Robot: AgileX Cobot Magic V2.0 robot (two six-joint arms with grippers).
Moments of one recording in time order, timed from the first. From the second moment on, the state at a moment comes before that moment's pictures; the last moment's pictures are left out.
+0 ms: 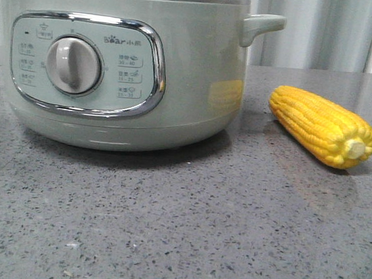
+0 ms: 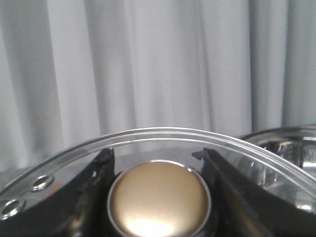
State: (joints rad) left arm -0.19 0.61 -0.50 -0.04 -0.08 0.11; right arm 0.28 0.78 -0.49 0.09 0.30 0.02
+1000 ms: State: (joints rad) left arm -0.11 0.98 -0.28 -0.04 -0.33 0.11; right arm 0.28 0.78 -0.49 0.09 0.27 0.02
